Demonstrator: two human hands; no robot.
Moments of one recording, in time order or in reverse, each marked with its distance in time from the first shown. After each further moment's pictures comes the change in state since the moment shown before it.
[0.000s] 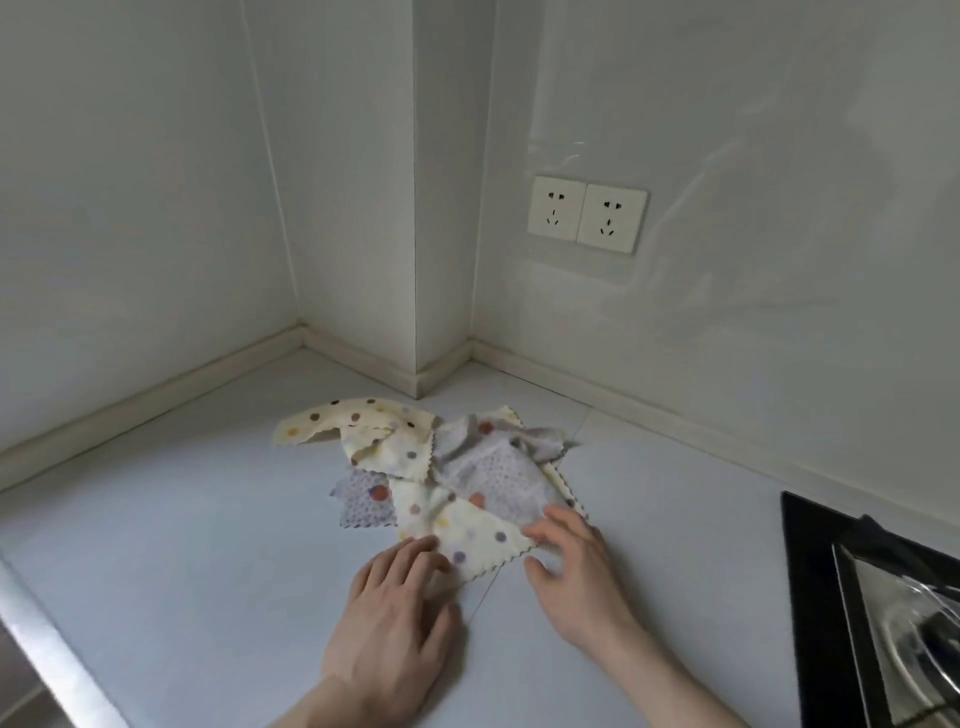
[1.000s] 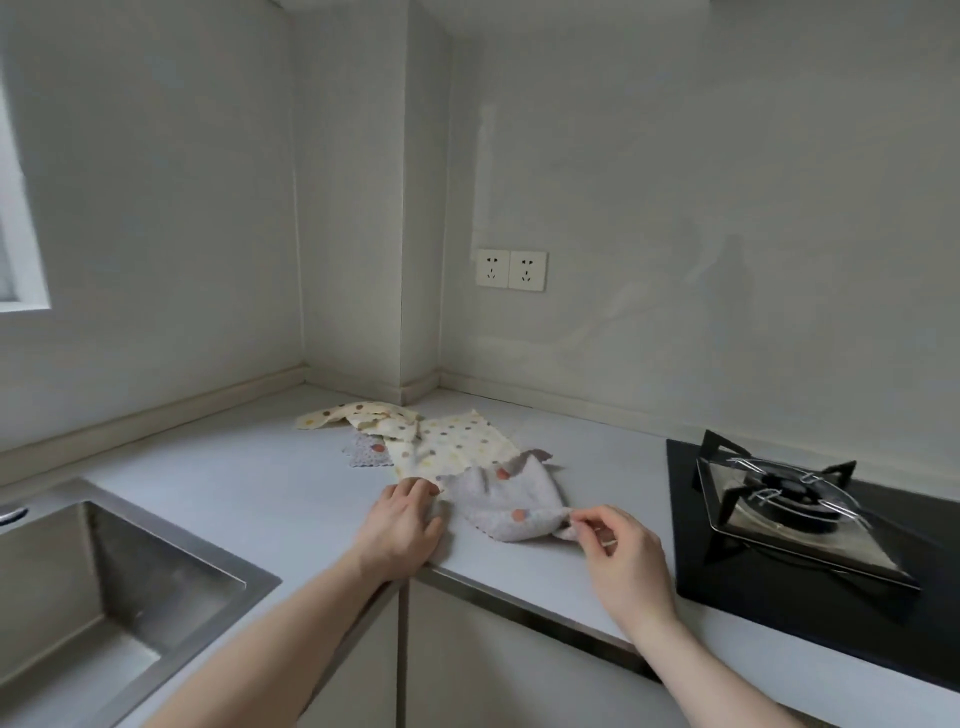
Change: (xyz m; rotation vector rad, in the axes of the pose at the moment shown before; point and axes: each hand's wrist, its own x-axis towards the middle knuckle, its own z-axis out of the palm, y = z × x) left_hand -0.069 0.015 -0.013 0.018 -0.011 0.086; right_hand -0.211 0.004 -0.037 0.139 0.540 -0.106
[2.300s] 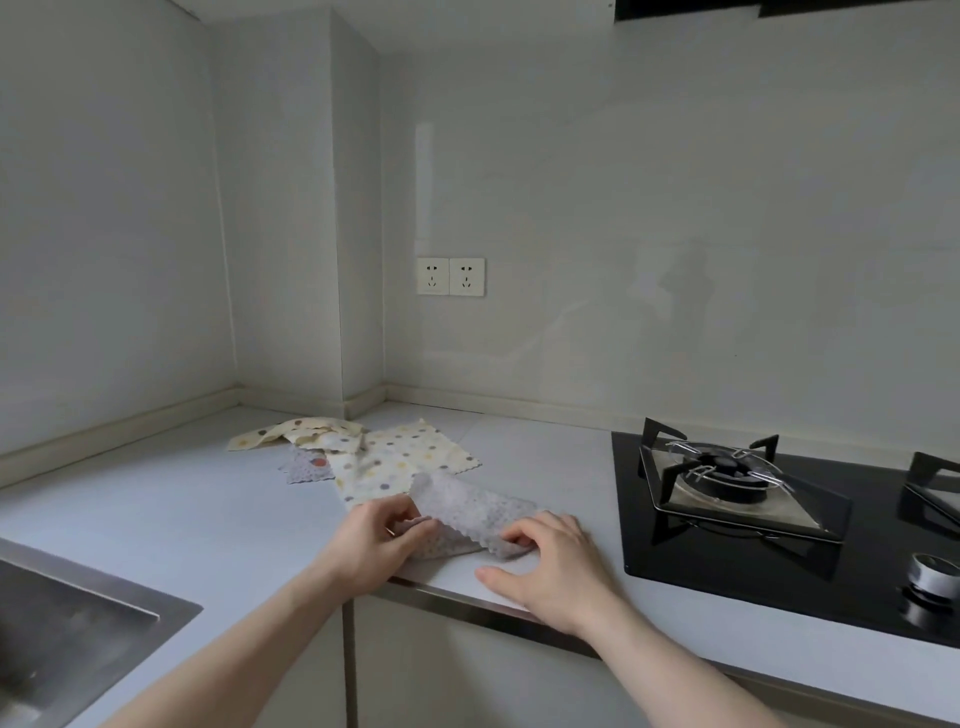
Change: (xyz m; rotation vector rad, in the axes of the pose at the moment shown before) left_hand -0.002 0.027 0.015 -0.427 0.099 0.237; right_hand -0.011 -0.010 -0.003 -0.419 -0.351 0.014
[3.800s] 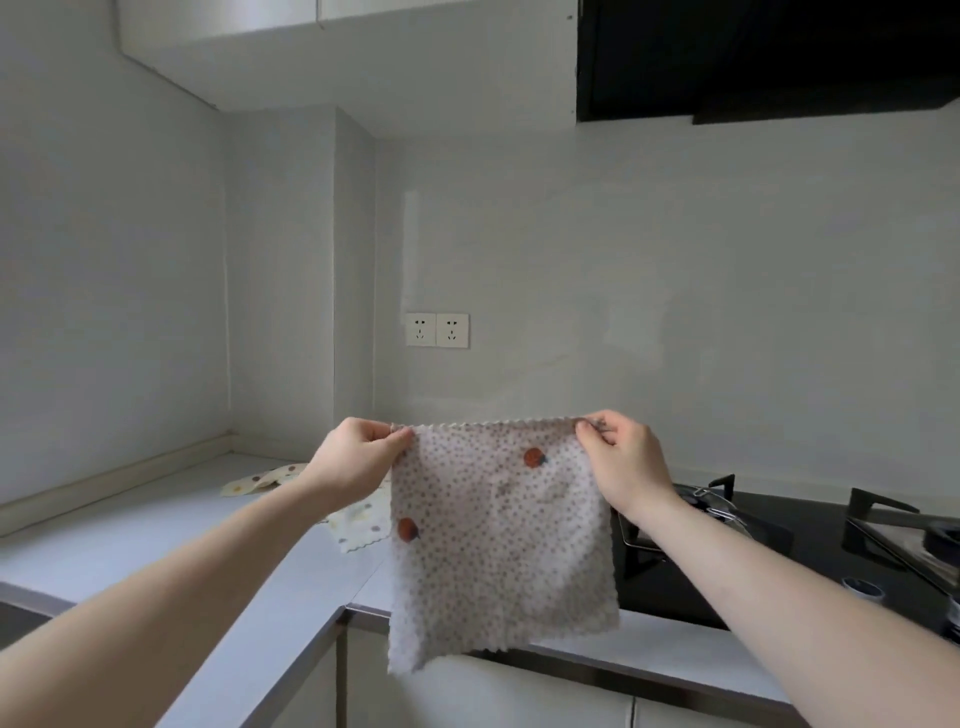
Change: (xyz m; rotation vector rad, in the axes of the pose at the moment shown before) left_hand 0.029 0.135 -0.109 -0.062 0.114 -0.176; right_hand 0.013 -0.025 -0.168 0.485 0.505 0.126
